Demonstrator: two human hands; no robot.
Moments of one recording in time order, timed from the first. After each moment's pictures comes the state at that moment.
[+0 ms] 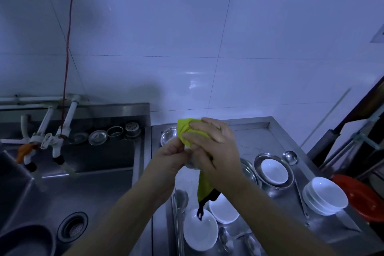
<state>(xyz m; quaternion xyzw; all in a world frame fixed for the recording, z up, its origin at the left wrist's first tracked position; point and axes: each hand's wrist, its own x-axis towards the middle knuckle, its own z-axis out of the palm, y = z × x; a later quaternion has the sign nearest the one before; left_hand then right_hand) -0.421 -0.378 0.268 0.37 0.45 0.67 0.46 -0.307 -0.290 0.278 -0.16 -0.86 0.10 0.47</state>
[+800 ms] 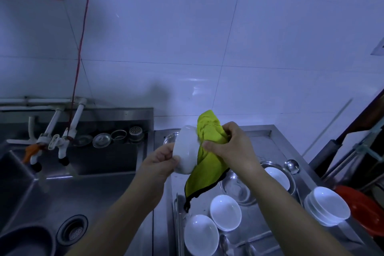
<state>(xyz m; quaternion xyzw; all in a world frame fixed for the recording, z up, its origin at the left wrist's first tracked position) -0.440 -0.396 0.259 0.31 0.46 0.70 0.44 -0.301 -0.275 0.308 -0.44 -0.75 0.39 0.31</state>
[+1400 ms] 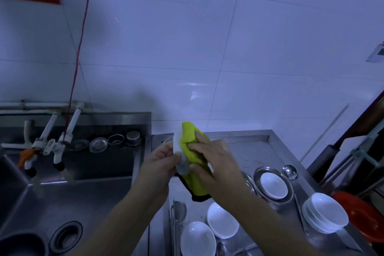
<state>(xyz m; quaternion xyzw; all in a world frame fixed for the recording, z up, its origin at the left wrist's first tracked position) -0.427 -0.385 0.283 0.28 0.45 0.73 0.44 -0.297 -0.303 0.291 -0.19 -0.90 0.19 0.35</state>
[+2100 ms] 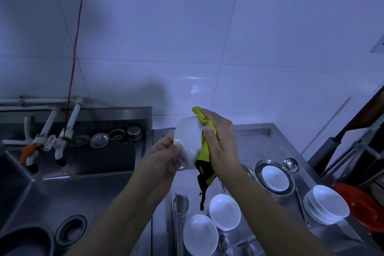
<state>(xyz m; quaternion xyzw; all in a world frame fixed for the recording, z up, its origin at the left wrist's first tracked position) -0.432 -0.384 0.288 0.25 0.37 0.74 0.50 -0.324 -0.282 0.291 -0.26 -0.79 0.31 0.46</state>
